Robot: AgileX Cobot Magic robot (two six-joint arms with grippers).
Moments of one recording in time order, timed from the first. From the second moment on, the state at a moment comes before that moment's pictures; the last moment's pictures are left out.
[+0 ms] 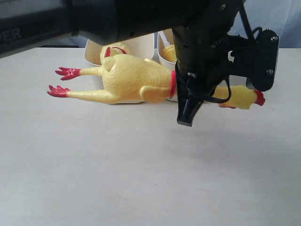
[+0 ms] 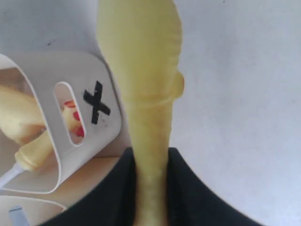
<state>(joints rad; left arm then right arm) -1.07 1.96 -1.87 0.26 1.17 0.78 0.48 0.28 -0.81 0.09 1.22 0.02</state>
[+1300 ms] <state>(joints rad) -0.88 1.98 -1.85 0.60 0.25 0.51 0.48 0.28 -0.81 0.09 1.22 0.02</state>
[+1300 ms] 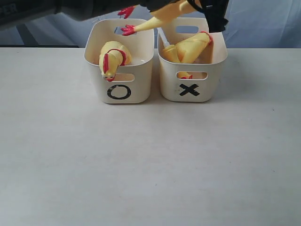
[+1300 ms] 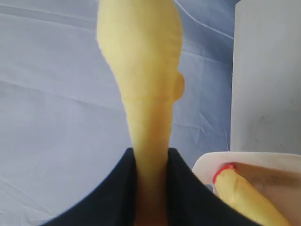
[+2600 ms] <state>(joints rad) -0.65 2.05 -1.70 0.39 -0.29 0.46 0.48 0.28 -0.81 0.09 1.22 0.02</state>
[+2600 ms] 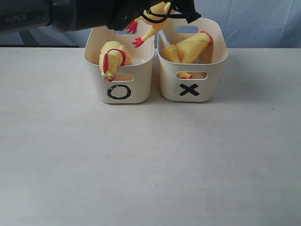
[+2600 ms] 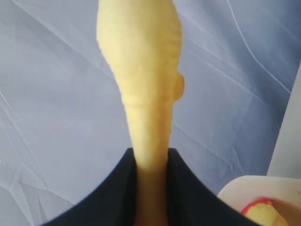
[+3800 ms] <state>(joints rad) -0.47 2.03 -1.47 -0.09 -0.73 0.40 0.48 0.28 -0.81 0.13 1.22 0.02</state>
